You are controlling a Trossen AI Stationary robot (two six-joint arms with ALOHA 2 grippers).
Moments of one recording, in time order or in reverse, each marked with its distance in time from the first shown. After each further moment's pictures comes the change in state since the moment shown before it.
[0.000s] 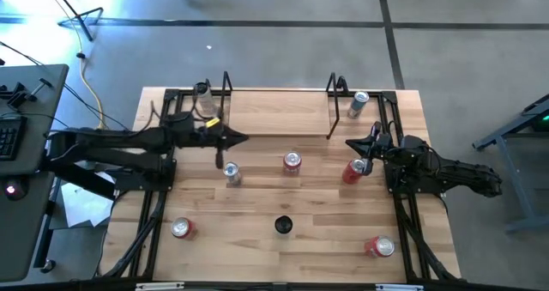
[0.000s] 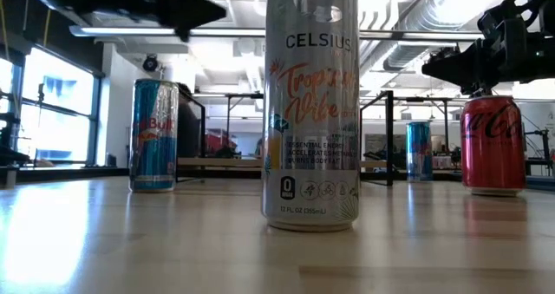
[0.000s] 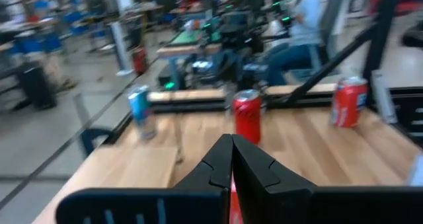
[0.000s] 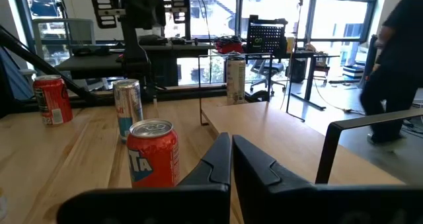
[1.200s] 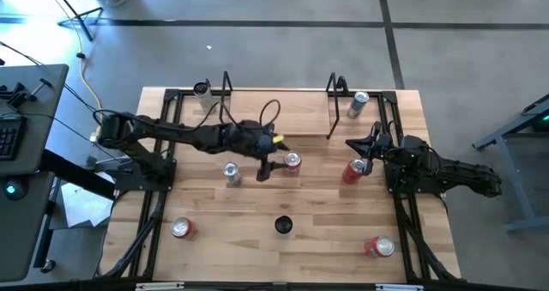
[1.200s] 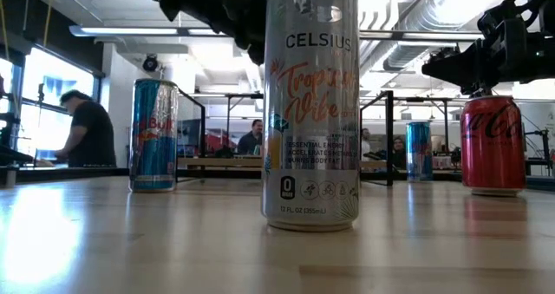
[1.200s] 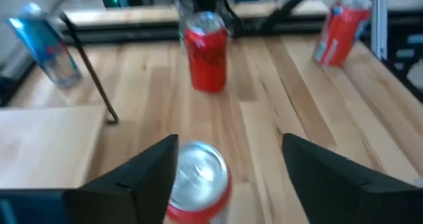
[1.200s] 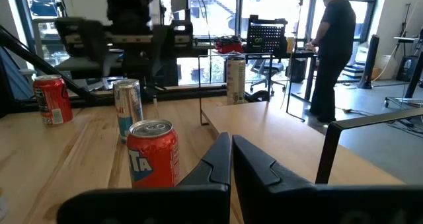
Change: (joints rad) left arm -0.138 0.597 0.491 -0.295 -0.030 -0.023; right arm 0.000 0.002 0.000 0.000 0.000 0.000
